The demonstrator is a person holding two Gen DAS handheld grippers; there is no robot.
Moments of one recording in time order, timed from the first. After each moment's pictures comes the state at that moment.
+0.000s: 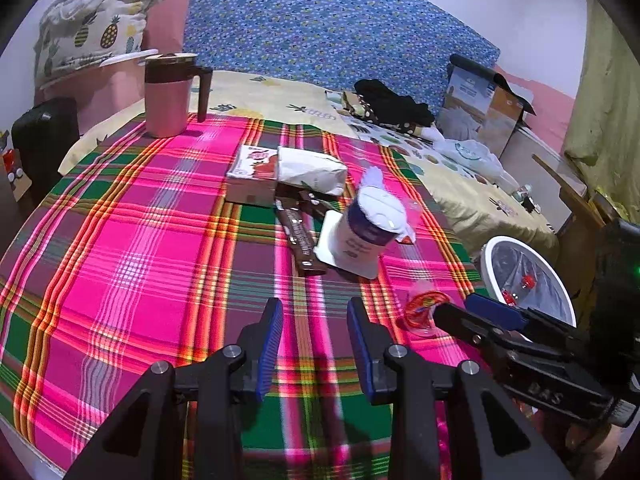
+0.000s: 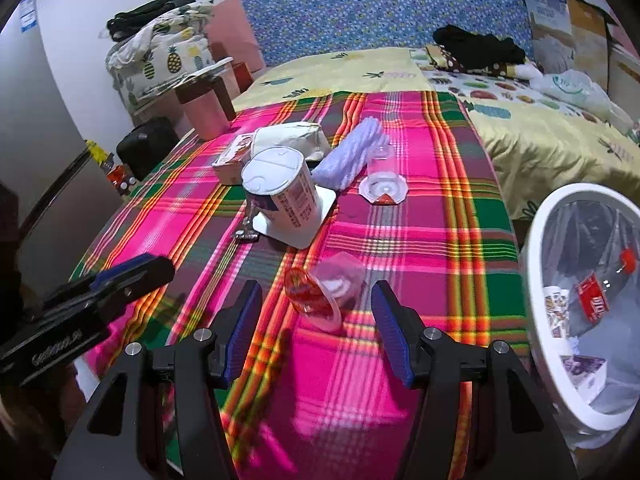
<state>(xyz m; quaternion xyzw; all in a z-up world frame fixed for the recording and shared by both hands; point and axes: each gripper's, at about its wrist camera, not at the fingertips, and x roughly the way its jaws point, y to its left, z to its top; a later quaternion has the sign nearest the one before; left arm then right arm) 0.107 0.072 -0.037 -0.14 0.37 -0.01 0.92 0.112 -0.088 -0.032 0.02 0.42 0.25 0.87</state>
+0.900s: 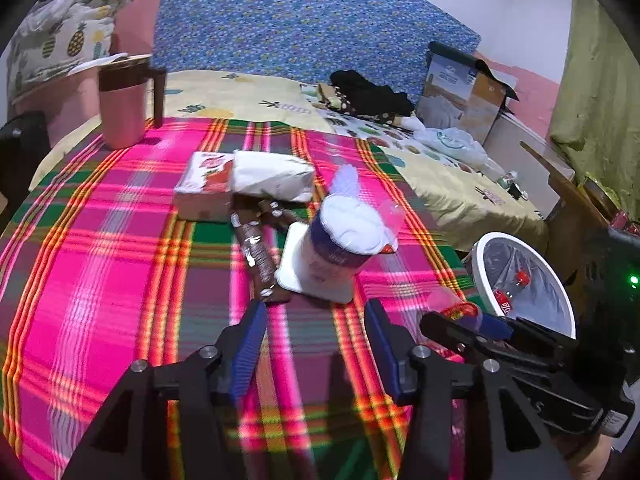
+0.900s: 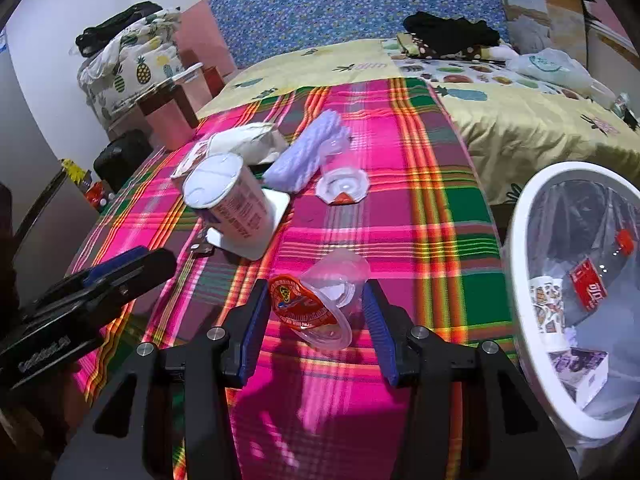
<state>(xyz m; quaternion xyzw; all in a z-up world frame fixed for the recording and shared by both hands) 0.152 0.048 -0.042 -0.12 0.37 -0.05 0.92 0.126 -0.109 -0.039 0.04 0.43 0.21 0.88</state>
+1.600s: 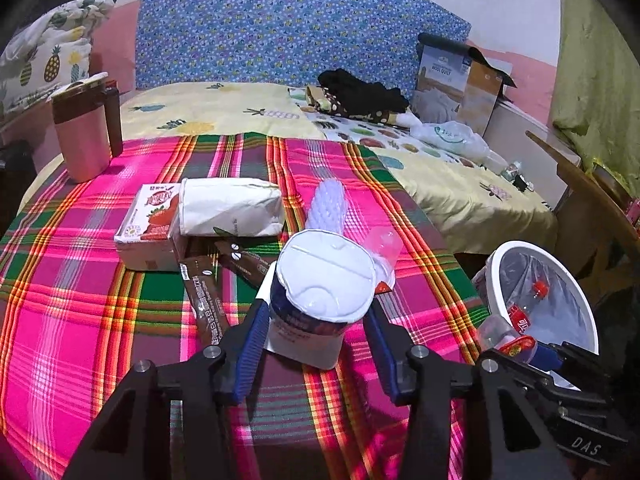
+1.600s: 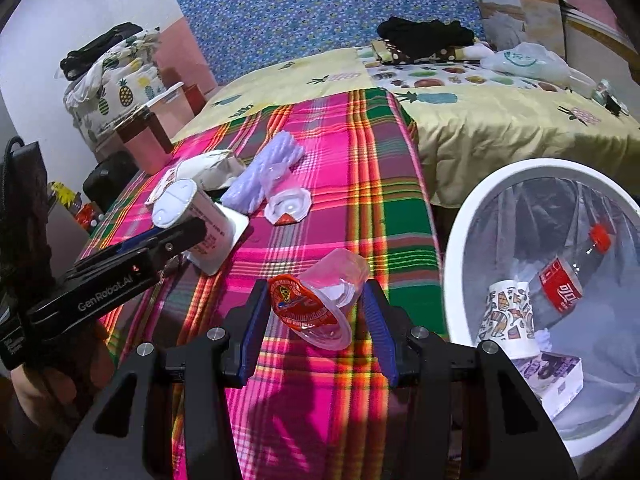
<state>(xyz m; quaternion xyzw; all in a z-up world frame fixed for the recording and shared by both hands) 0.204 0.021 -0.049 -0.09 0.36 -0.05 0.93 0.136 -0.143 -0.037 0.06 0.42 0.19 0.89</state>
